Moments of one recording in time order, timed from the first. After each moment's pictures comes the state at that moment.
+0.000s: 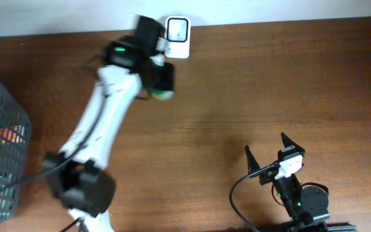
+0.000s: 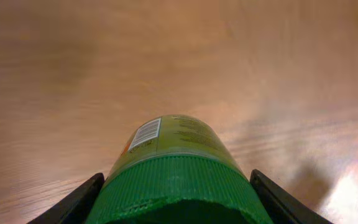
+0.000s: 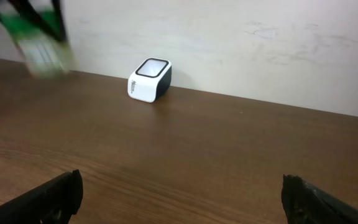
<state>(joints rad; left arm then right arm) -0.40 1.98 1.95 -1.16 0.04 -0.22 0.15 0.01 0.01 -0.06 -0.13 -0.04</state>
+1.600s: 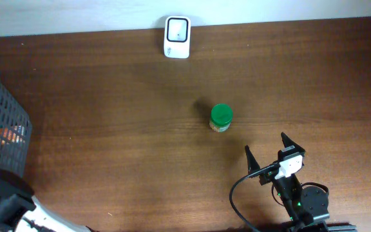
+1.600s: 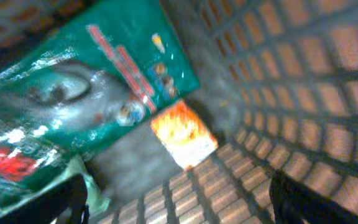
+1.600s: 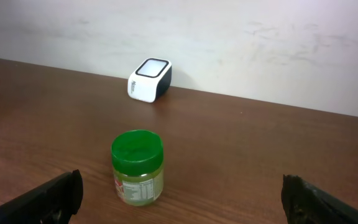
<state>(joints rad) 0.77 2.08 2.18 -1.31 0.04 -0.26 0.15 0.01 0.01 -0.06 -0.13 -0.04</state>
